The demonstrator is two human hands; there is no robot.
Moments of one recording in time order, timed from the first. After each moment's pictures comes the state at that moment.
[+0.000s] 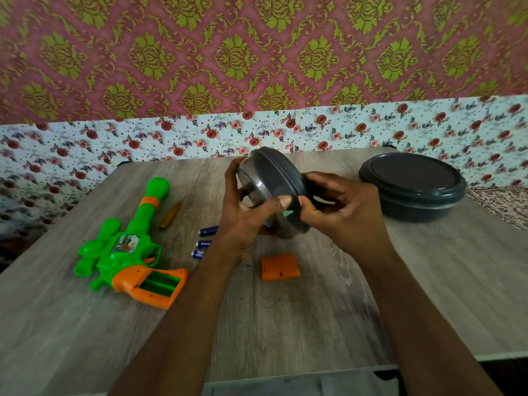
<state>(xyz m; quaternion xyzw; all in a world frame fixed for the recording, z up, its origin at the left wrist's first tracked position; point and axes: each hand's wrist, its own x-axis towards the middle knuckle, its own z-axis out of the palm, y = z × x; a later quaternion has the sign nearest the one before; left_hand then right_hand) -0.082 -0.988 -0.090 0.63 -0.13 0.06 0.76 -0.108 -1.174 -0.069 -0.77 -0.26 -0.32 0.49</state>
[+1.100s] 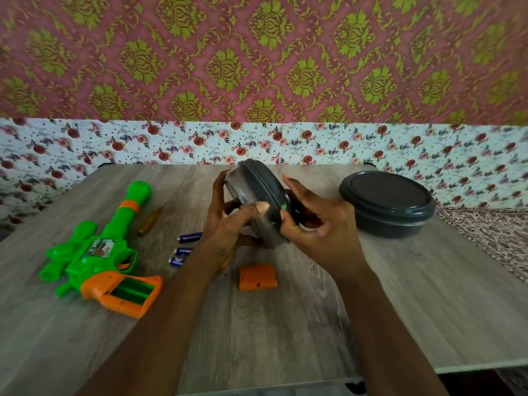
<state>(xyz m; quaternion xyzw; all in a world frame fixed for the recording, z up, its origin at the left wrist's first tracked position) -0.074 -0.993 -0.097 0.59 -0.11 0.01 0.80 -0.108 -1.180 -0.074 -0.78 -0.29 -0.41 0.37</state>
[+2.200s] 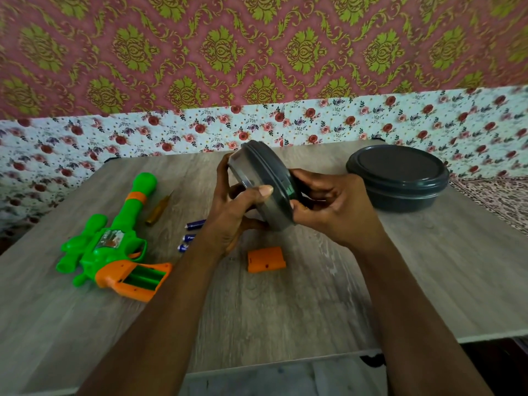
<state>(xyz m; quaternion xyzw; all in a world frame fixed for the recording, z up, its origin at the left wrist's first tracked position) -0.077 -0.991 -0.093 0.60 -0.13 -0.01 0.79 -0.104 -1.194 -0.076 -0.78 -0.27 -0.22 0.51</state>
